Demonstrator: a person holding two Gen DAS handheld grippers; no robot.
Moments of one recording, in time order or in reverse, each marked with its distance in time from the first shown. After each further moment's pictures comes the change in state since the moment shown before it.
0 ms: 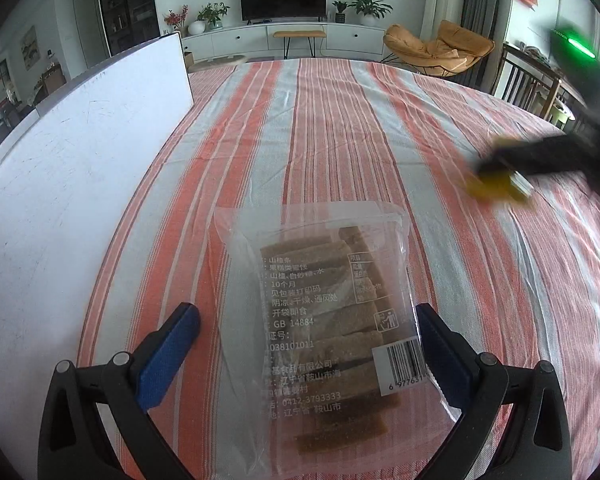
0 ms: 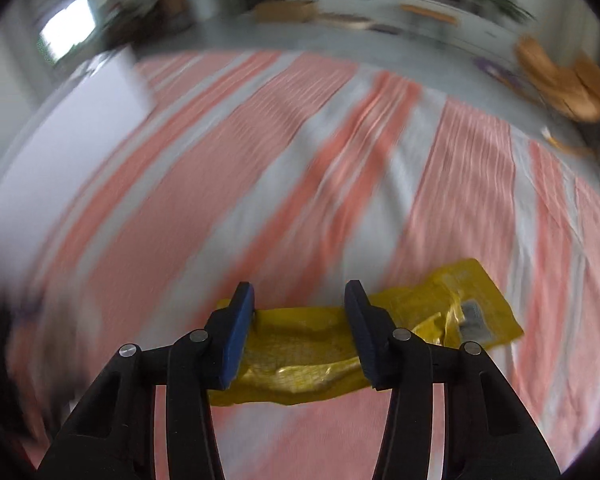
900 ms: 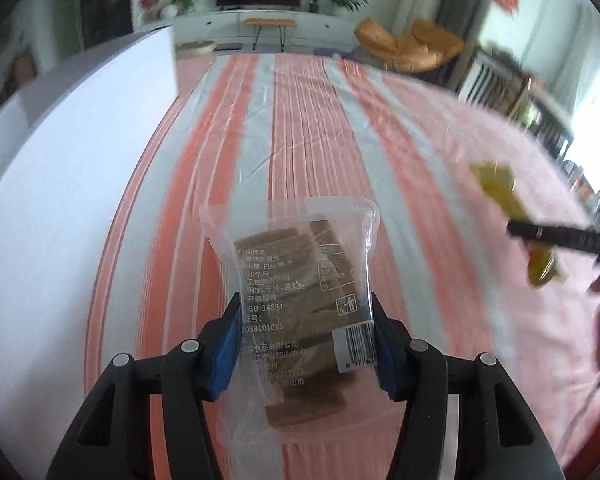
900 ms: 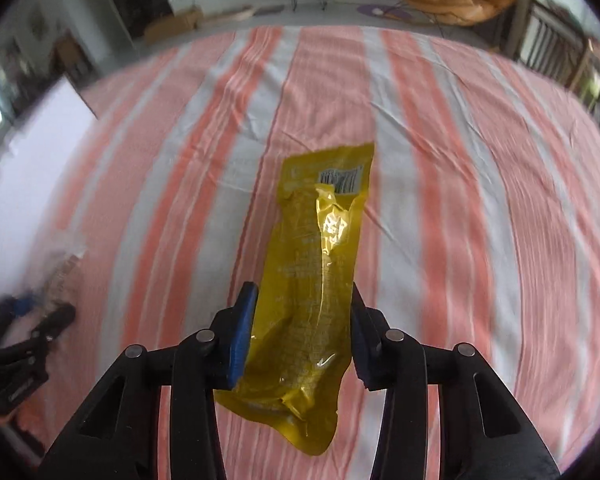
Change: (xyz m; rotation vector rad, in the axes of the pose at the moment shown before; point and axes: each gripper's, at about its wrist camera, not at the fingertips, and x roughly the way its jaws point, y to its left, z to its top) left arm -0.040 0.026 -0.007 -0.057 0.046 -0.213; right arm -0.076 0.006 -0.111 0.491 -0.022 -0.129
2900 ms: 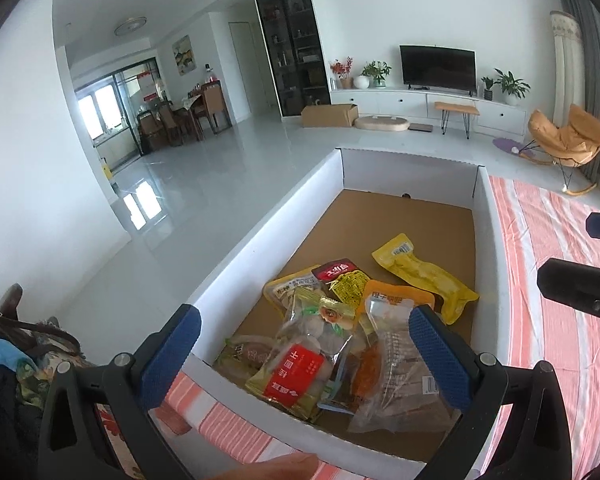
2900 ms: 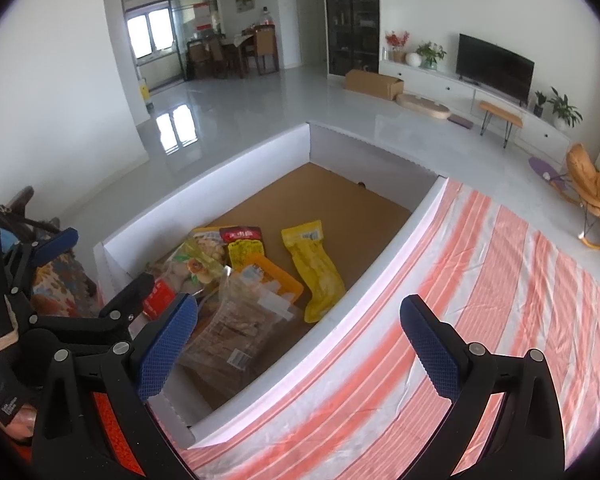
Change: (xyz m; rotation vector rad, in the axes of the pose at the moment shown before) left arm -0.226 0.163 -0.049 -0.185 -0.298 0.673; right arm -0.115 0.396 -0.044 -0.622 -0.216 0.270
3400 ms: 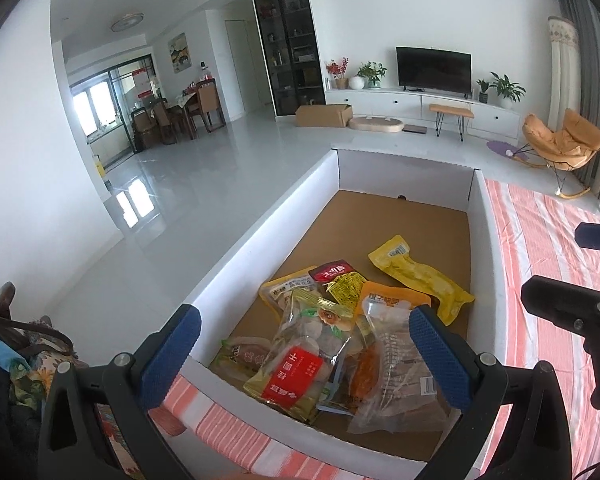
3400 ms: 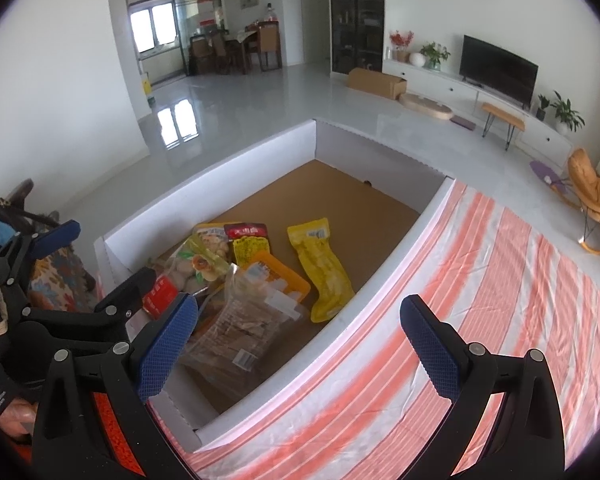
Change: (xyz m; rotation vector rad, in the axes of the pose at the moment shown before) left arm -0.004 0.005 0.003 -0.010 -0.002 -0.033; right arm 0.007 0.007 -0.001 -0.015 0.011 -0.005
